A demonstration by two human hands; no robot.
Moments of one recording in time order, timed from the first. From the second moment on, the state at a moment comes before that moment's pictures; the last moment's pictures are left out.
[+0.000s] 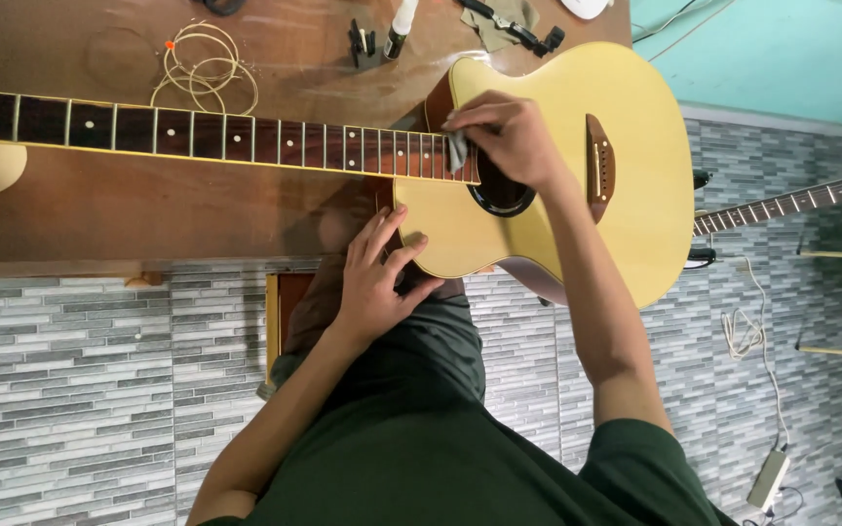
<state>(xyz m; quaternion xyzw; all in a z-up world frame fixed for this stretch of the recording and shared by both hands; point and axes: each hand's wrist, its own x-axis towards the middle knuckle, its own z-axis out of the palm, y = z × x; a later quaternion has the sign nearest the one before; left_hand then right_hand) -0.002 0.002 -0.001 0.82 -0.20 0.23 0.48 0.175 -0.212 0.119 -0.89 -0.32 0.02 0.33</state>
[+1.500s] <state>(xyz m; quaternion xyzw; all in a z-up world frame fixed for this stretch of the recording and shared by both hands) 0.007 -0.005 -0.006 0.80 -0.22 0.31 0.47 0.069 -0.350 0.065 -0.96 -0.11 -0.25 0.03</state>
